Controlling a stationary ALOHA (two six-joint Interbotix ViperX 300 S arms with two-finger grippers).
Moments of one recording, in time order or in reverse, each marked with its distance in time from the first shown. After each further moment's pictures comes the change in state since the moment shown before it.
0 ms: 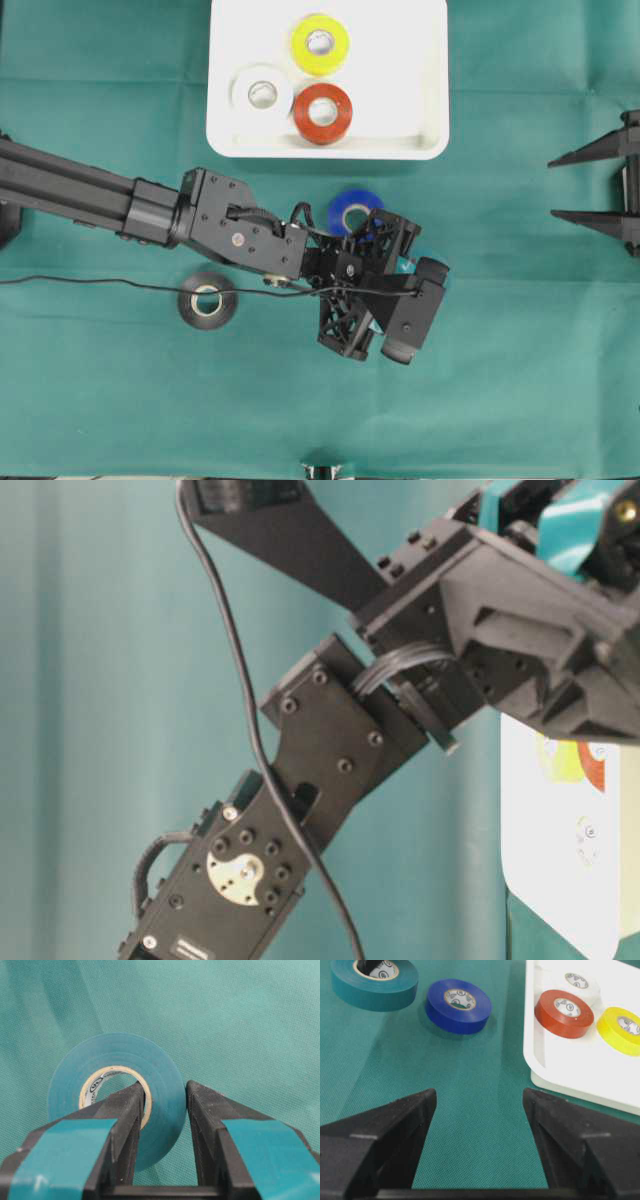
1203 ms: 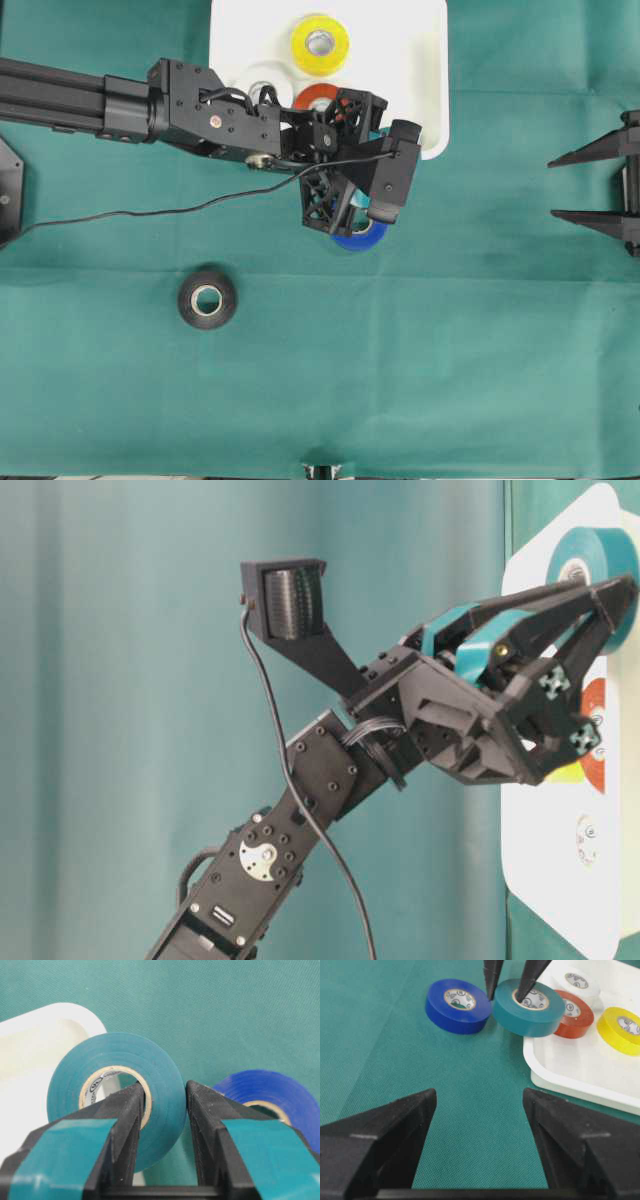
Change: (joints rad) left arm 0.252 -0.089 0.141 0.000 0.003 0.140; right arm -0.002 0.000 0.000 0.000 0.000 0.002
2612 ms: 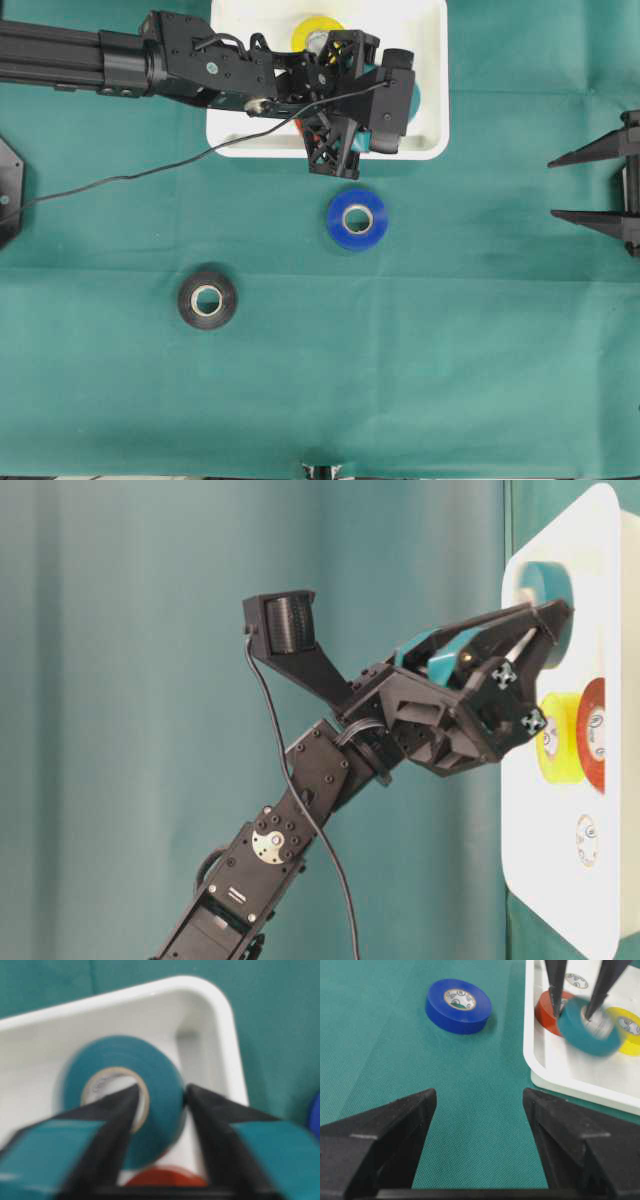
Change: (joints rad) left arm 0.118 0.000 0.003 0.002 -0.055 0.011; right arm 0.000 0.000 0.000 0.000 0.000 0.000
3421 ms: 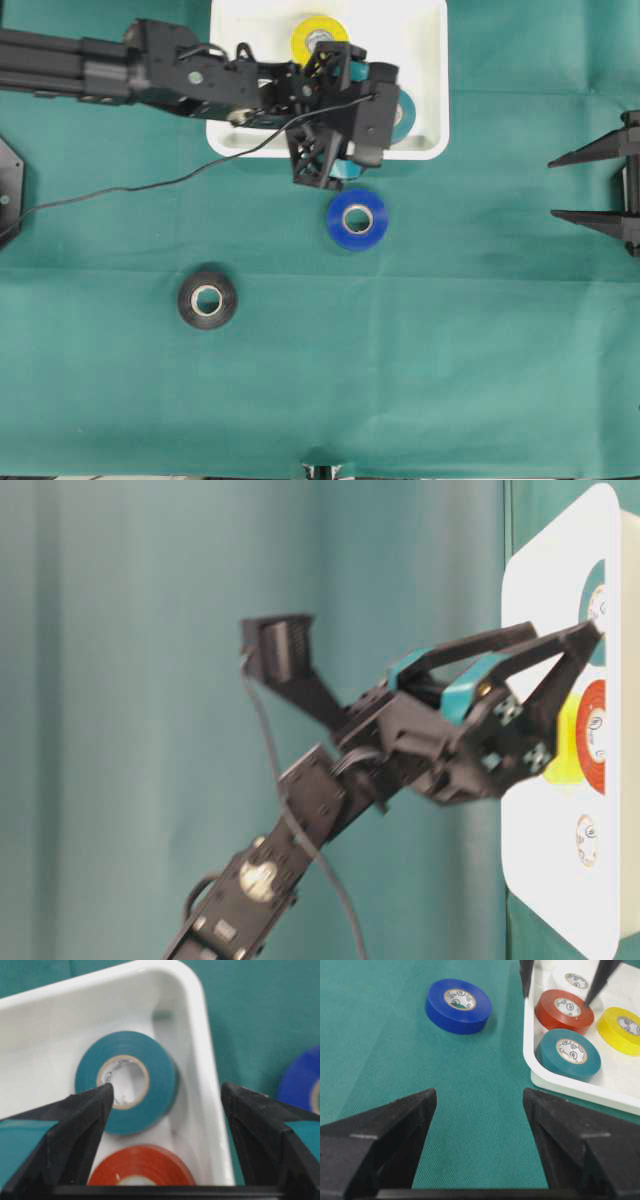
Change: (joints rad) left arm -0.032 -0.077 0.091 0.000 0.000 -0.006; right arm 0.000 0.000 0.000 0.000 0.000 0.000
